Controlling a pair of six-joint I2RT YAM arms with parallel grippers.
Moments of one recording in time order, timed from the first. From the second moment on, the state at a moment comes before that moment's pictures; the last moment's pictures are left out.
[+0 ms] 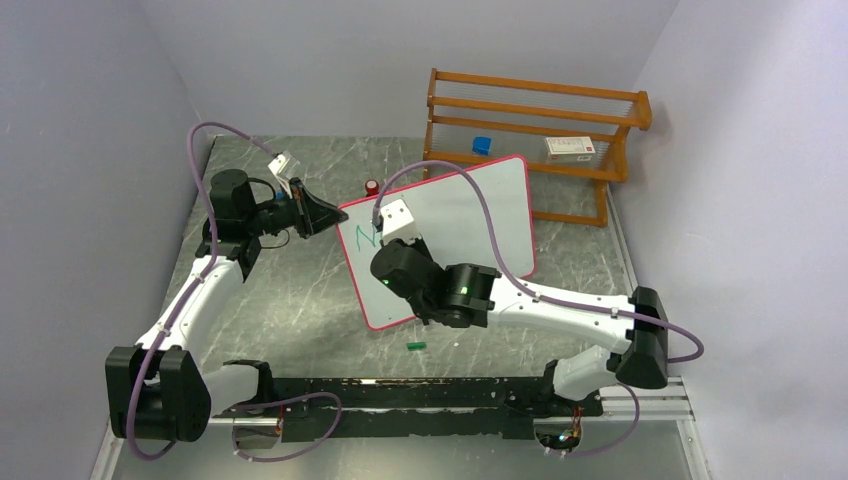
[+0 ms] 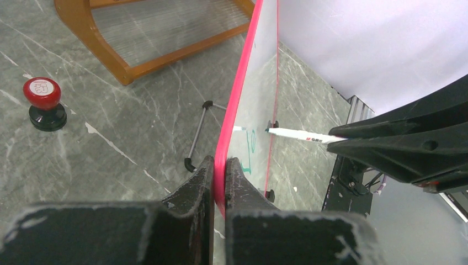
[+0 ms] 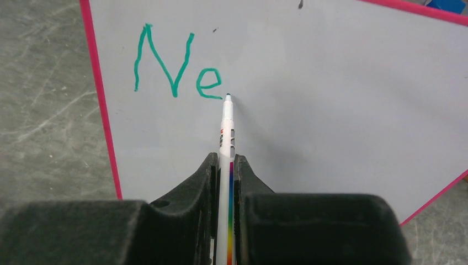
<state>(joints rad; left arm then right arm) -0.08 1.17 0.80 0.13 1.01 -0.27 1.27 1.44 1.26 -0.48 0.83 0.27</state>
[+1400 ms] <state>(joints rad) -0.08 1.17 0.80 0.13 1.01 -0.27 1.22 1.44 1.26 -0.42 0.80 0.24</state>
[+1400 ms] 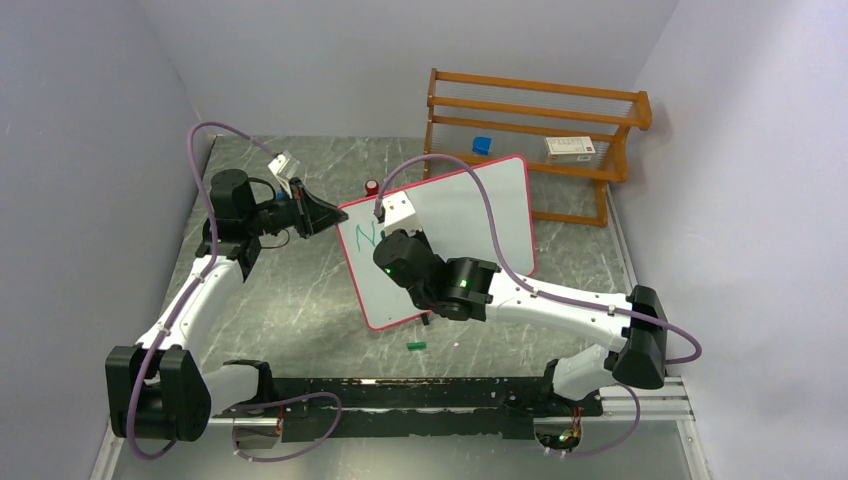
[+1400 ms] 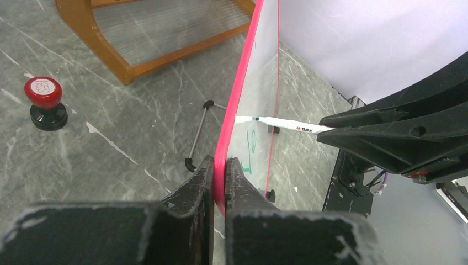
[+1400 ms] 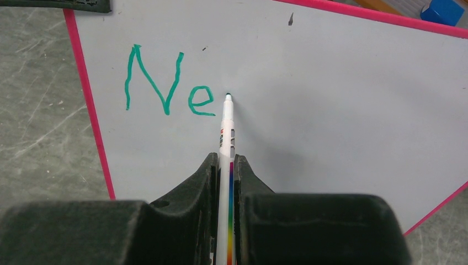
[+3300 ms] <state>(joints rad) -0.08 1.17 0.80 0.12 1.01 -0.27 1.22 1.43 1.25 -0.43 0.83 0.23</state>
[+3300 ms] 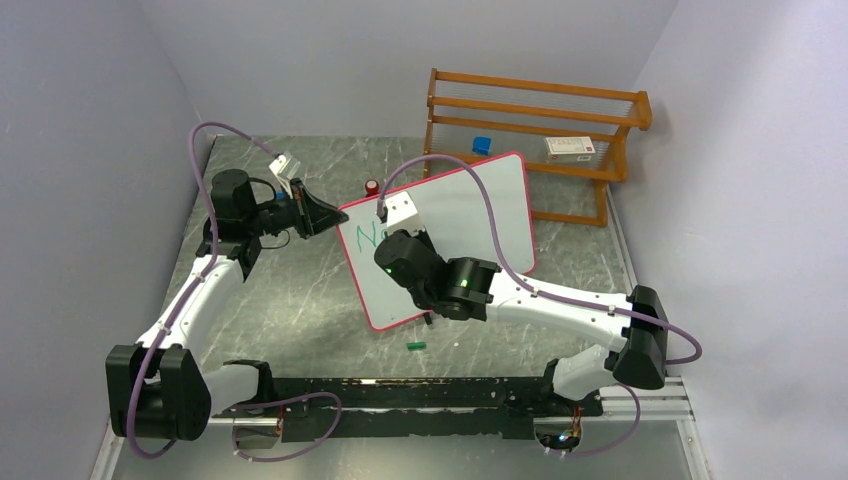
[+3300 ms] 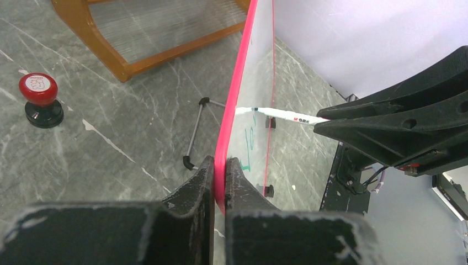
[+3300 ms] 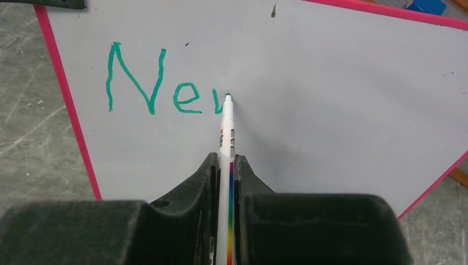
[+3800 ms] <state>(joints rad) -0.08 1.17 0.80 0.12 1.01 -0.27 1.21 1.43 1.25 -0.43 0.82 0.23</state>
